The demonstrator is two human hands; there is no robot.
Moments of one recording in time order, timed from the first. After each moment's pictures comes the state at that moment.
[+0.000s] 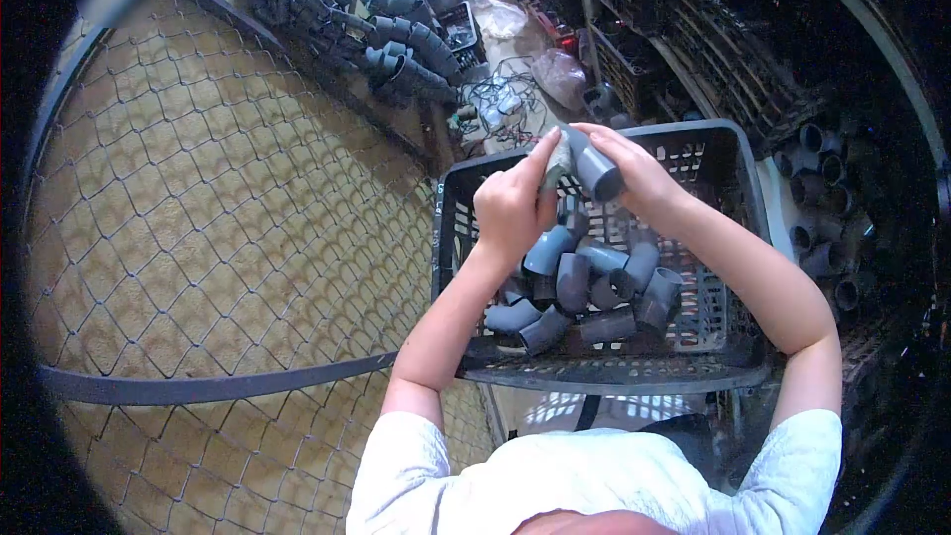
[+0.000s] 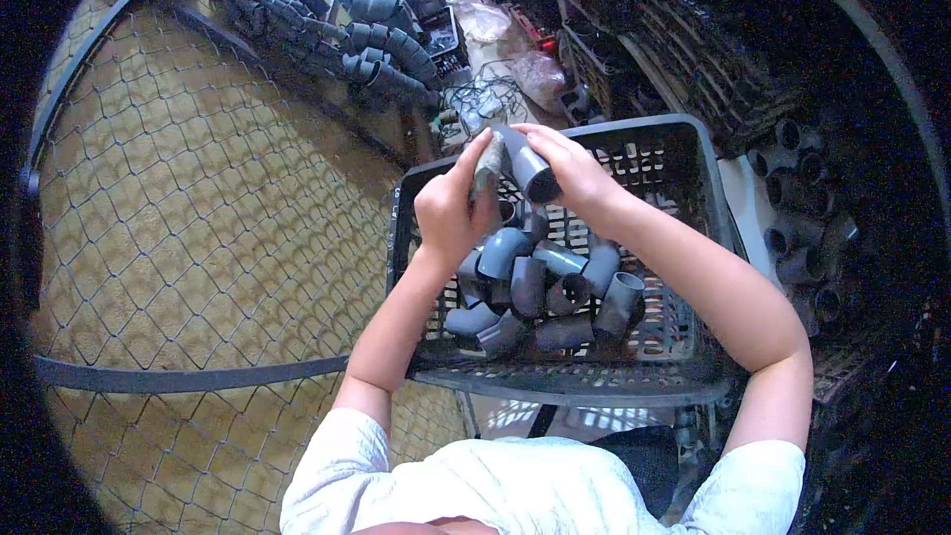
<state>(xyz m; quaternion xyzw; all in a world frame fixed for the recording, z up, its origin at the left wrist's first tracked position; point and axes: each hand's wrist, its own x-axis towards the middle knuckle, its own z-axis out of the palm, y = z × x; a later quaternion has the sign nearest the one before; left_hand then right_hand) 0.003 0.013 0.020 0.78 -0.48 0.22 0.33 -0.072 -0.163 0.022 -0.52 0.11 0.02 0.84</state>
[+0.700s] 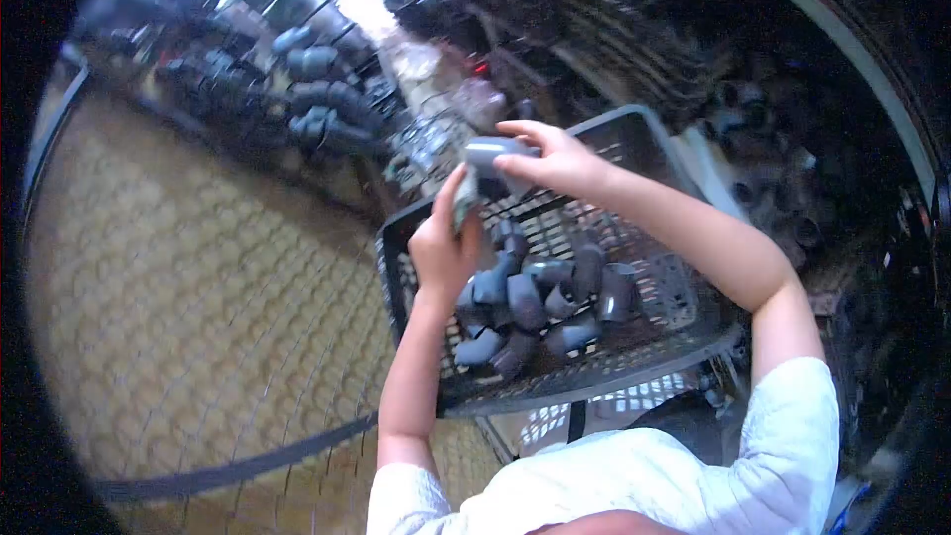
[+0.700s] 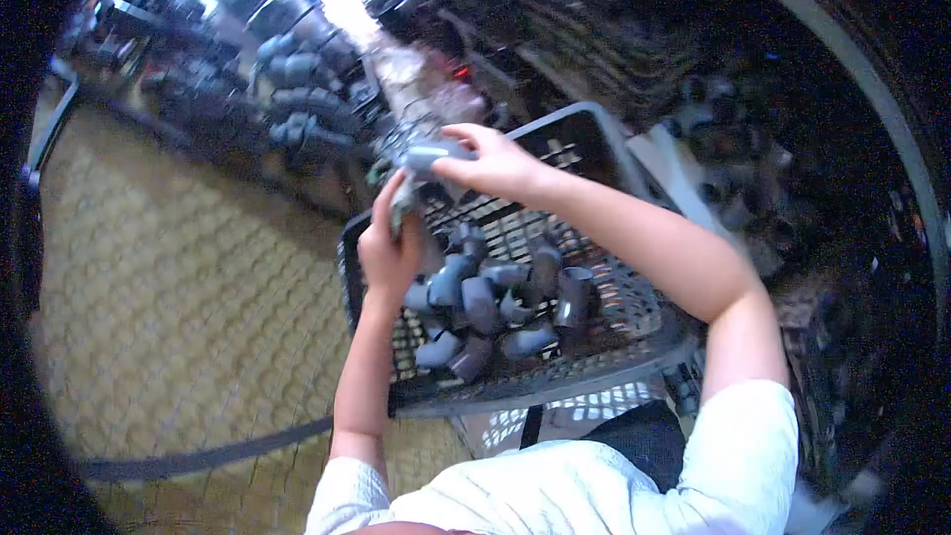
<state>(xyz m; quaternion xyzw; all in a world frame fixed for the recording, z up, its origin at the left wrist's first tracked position) 0.010 0.017 0.005 0.78 -0.46 0.15 0.39 -0.060 -0.190 0.017 -0.73 0.09 -0.09 0.67</state>
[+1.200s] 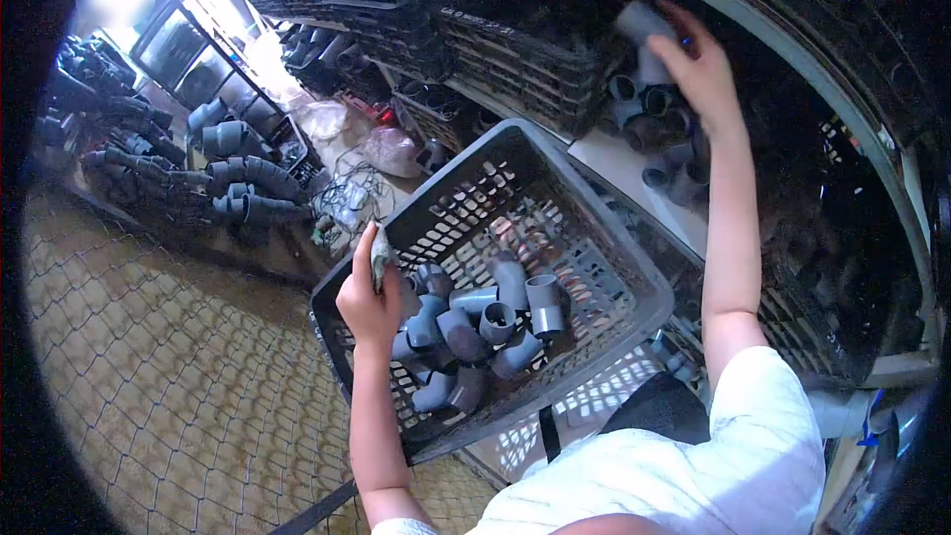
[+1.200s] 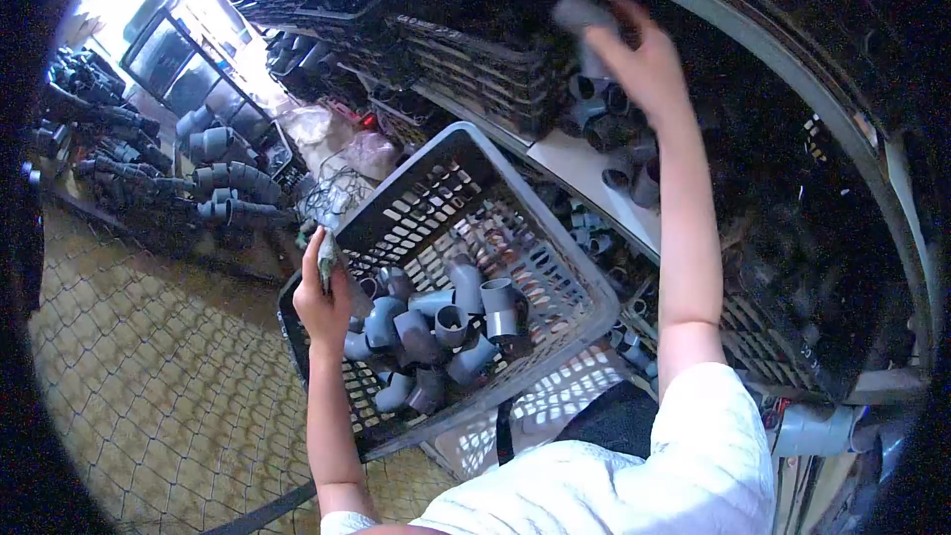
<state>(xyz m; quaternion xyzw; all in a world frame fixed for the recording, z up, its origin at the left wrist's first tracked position) 0.014 0.013 -0.002 0.75 -0.49 0.17 0.40 -0.249 -0.360 0.112 -0.76 0.33 -0.48 0.29</state>
